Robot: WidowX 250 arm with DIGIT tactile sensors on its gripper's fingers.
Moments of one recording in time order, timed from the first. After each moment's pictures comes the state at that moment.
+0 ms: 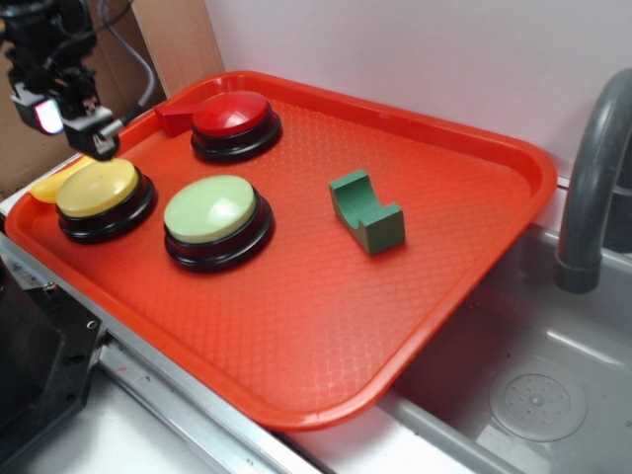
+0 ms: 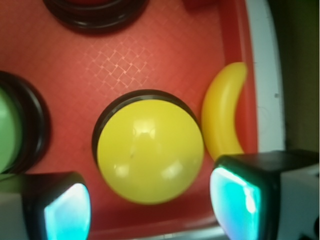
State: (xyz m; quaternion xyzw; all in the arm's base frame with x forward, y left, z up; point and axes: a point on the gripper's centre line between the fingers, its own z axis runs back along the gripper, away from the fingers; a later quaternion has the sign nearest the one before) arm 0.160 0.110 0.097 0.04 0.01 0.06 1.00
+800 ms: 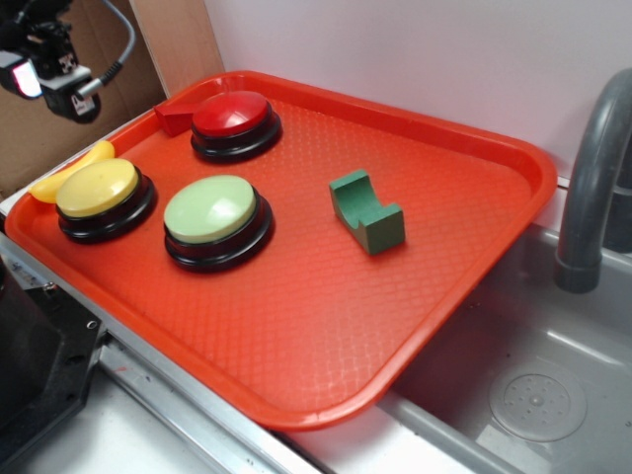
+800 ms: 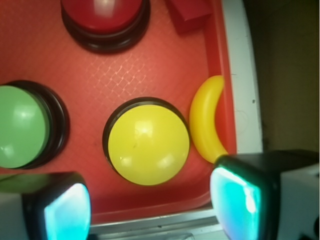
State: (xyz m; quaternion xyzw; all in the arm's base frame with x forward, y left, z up) arm 0.157 0.108 0.127 0.04 -0.01 0.06 1.00
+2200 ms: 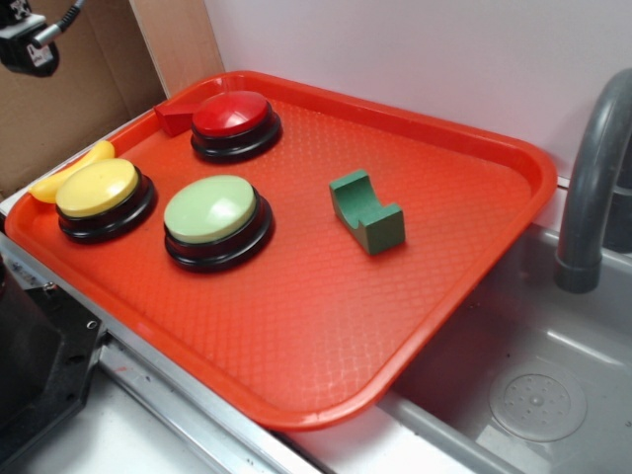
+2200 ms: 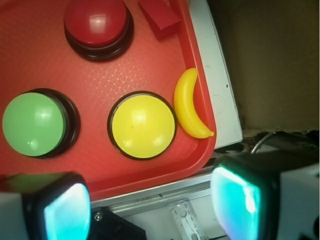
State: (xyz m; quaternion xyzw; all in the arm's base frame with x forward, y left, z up) arm 0.143 0.105 0.167 0.04 -0.02 0.11 0.99
